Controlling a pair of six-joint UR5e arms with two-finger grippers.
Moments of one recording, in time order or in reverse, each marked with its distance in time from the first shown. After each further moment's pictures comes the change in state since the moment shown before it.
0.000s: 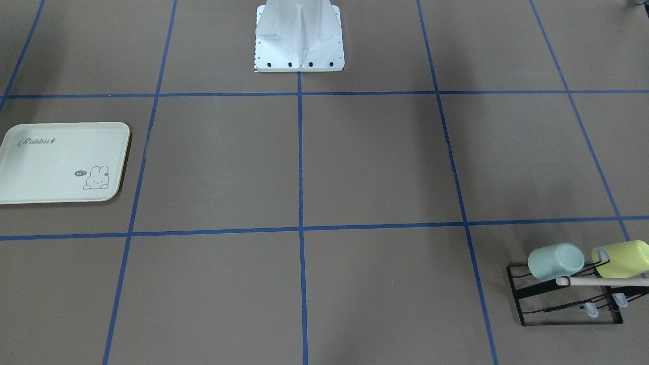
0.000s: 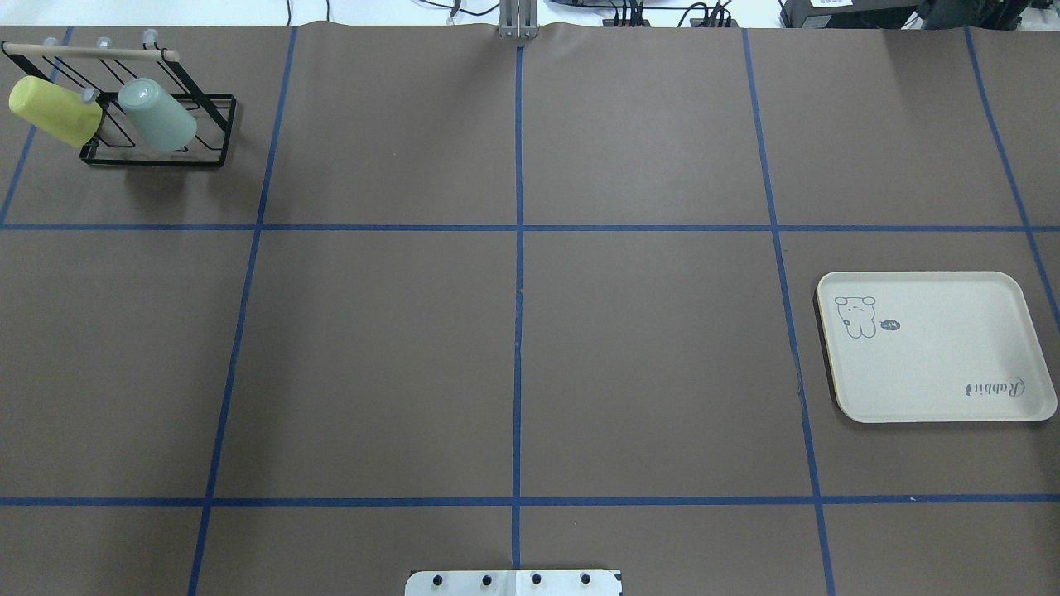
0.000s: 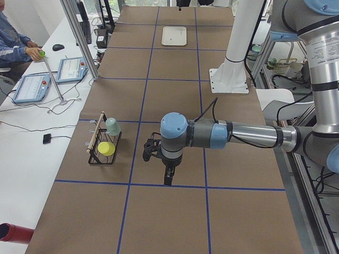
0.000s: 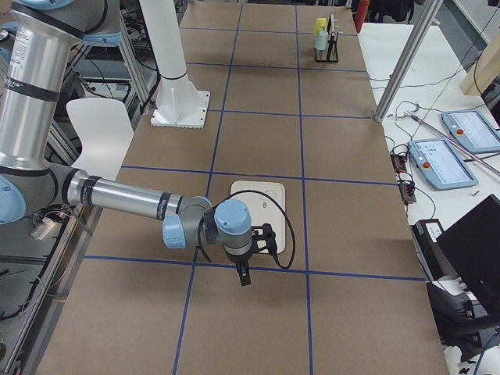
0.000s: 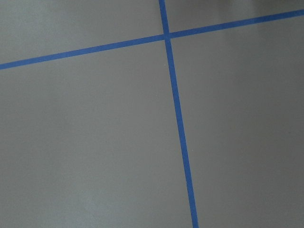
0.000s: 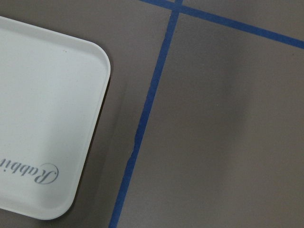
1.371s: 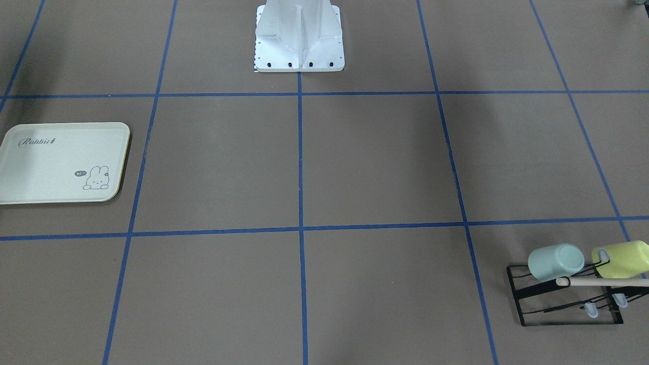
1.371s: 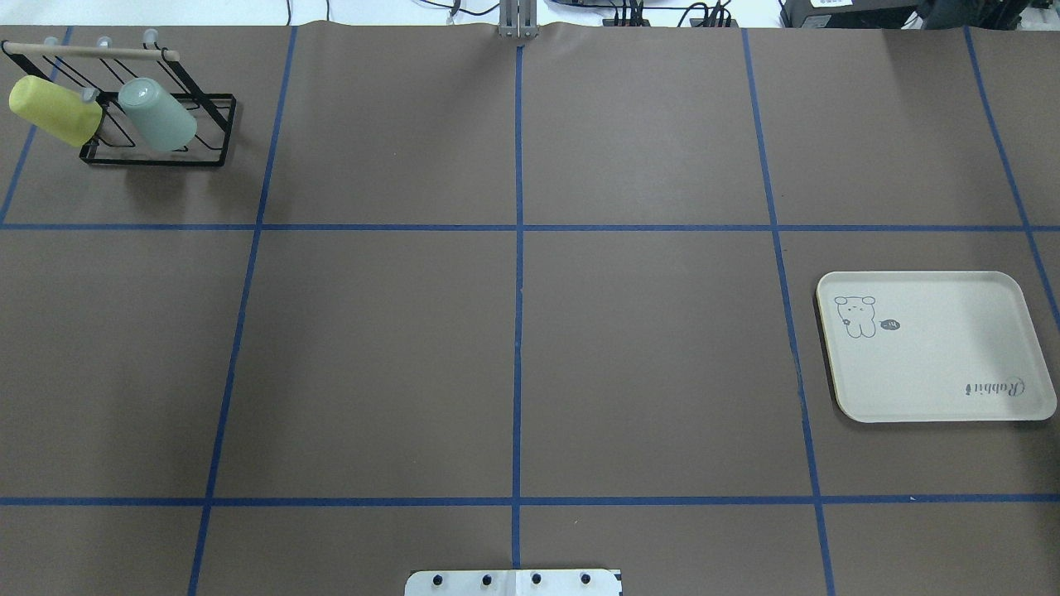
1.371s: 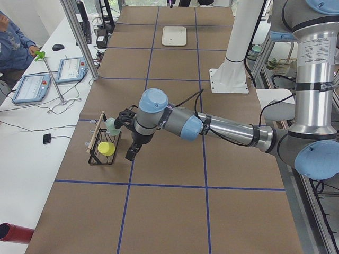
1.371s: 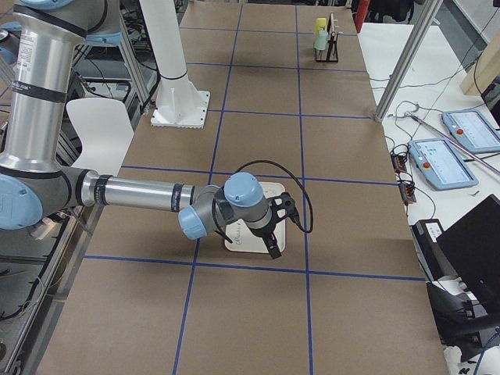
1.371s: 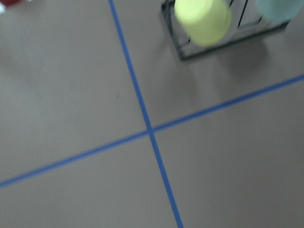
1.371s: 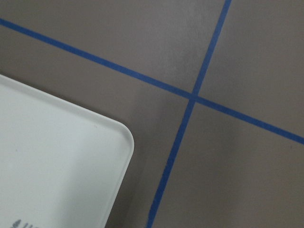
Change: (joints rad) left arm 0.006 -0.236 0.109 -0.297 0.004 -0.013; right arm -0.001 0.099 0.044 0.207 0.008 0.133
